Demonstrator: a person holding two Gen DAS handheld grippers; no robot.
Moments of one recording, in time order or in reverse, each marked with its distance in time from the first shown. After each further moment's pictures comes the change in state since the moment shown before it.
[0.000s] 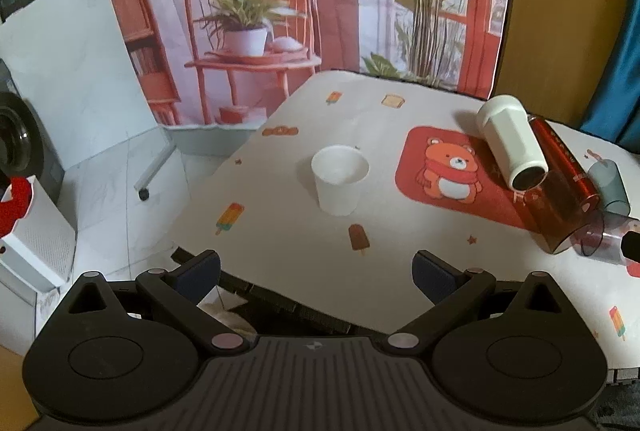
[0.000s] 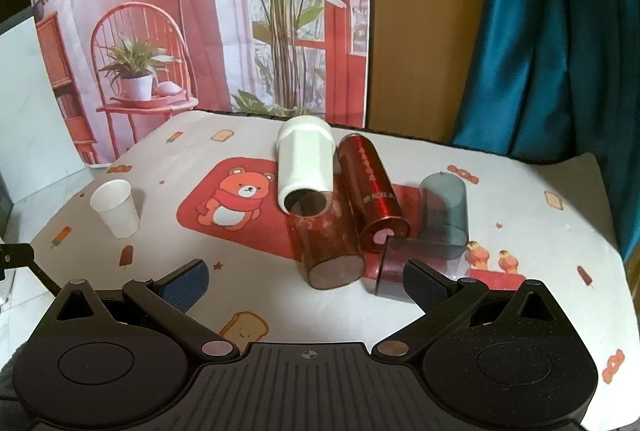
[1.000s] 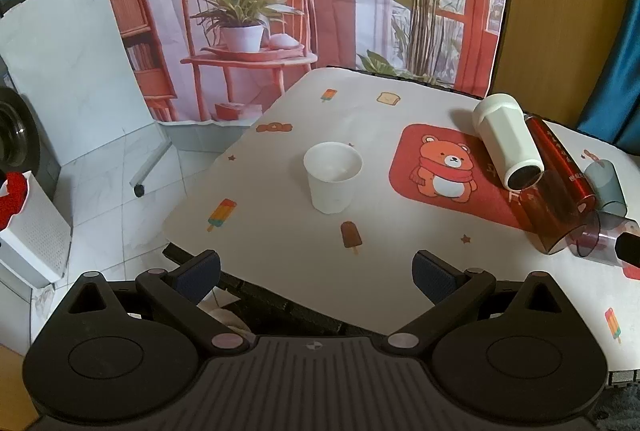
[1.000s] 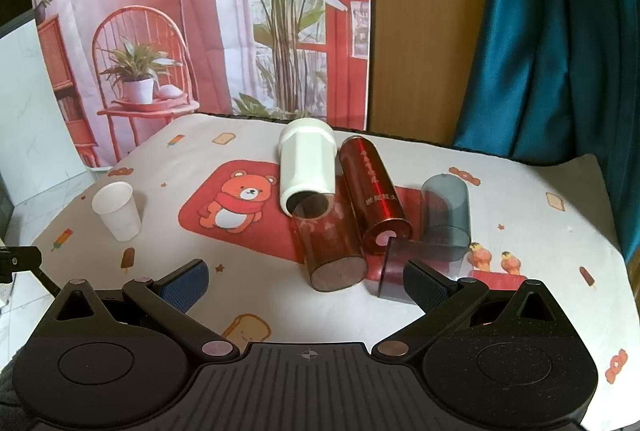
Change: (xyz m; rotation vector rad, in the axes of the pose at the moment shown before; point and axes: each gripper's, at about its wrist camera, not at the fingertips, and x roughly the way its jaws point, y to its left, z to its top) left arm 0.002 0.002 0.000 -0.005 0.016 -0.020; right arm 0.001 0.002 -0.002 0.005 -0.003 0.005
